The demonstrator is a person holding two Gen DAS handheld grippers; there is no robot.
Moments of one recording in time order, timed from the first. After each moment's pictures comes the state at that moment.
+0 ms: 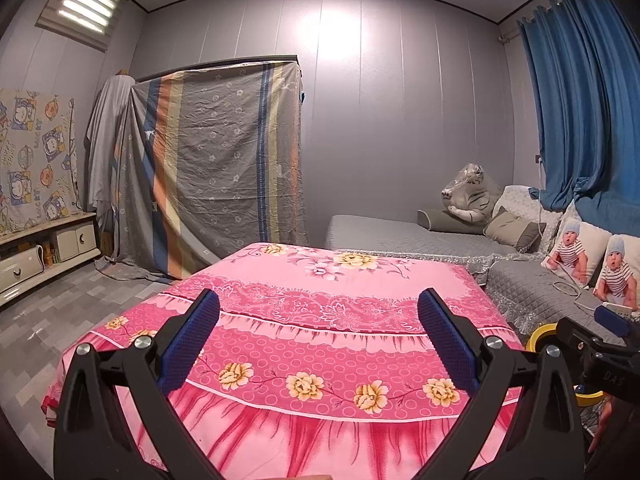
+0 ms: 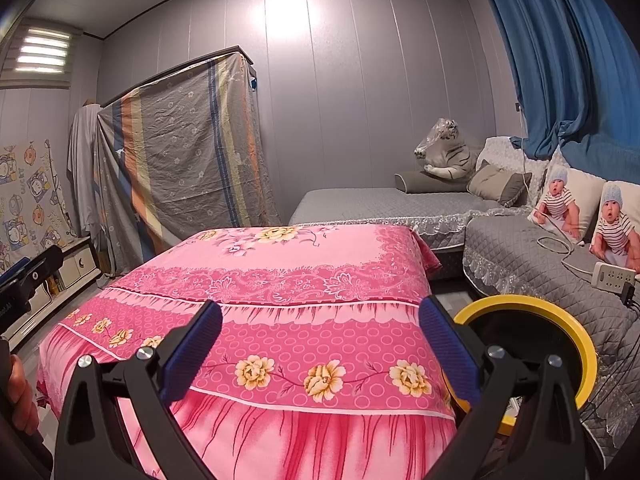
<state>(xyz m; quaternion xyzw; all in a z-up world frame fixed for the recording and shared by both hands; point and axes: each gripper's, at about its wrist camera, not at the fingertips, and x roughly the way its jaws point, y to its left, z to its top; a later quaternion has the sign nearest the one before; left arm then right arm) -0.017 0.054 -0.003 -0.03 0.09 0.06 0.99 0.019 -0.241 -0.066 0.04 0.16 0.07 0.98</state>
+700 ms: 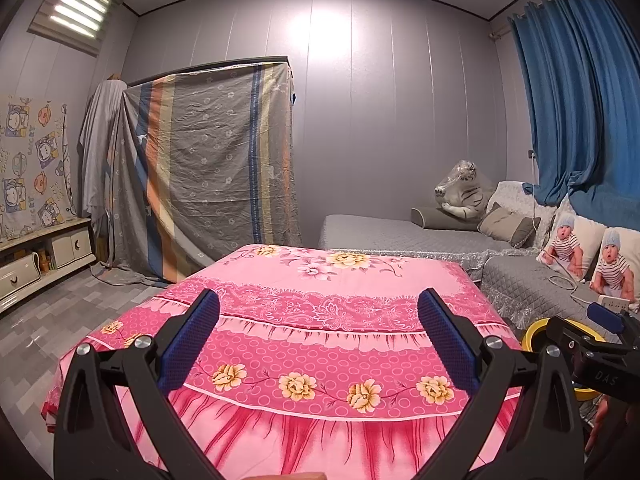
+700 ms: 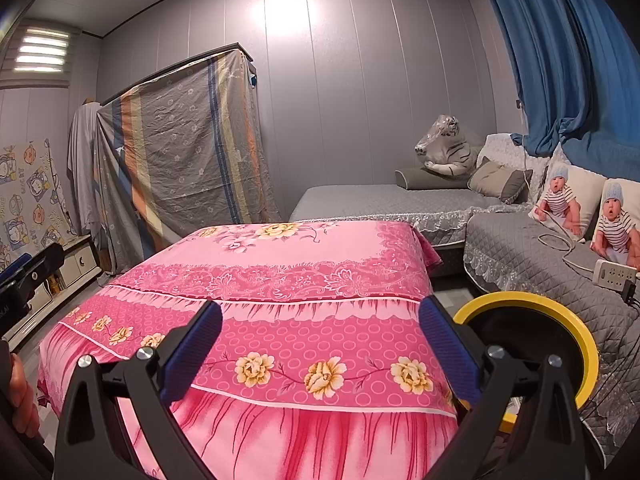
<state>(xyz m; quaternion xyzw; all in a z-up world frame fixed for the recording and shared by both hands) -0.018 0.043 -0.002 -0.02 0.09 0.05 0.99 0.018 -0.241 -0.069 0.04 0.16 0.07 0.98</state>
